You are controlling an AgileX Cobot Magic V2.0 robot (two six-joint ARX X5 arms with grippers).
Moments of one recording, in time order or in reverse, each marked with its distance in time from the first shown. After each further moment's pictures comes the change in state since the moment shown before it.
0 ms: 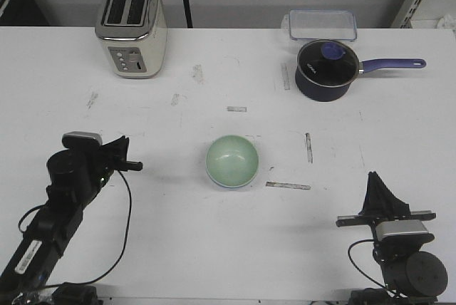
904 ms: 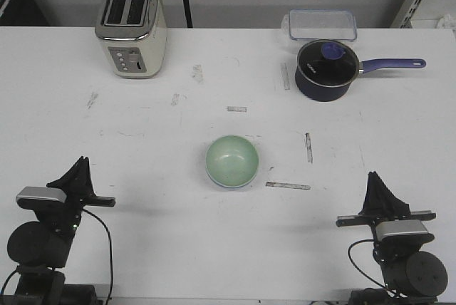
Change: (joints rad) left arm 0.099 -0.559 -0.227 0.033 -0.073 0.104; right arm 0.000 0.000 0.000 0.000 0.000 0.000
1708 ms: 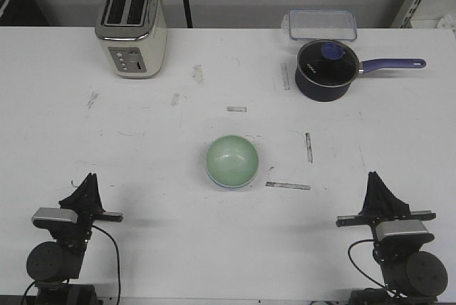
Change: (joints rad) left arm 0.004 -0.242 -0.305 0.119 0.005 0.000; right arm 0.000 0.000 0.000 0.000 0.000 0.000
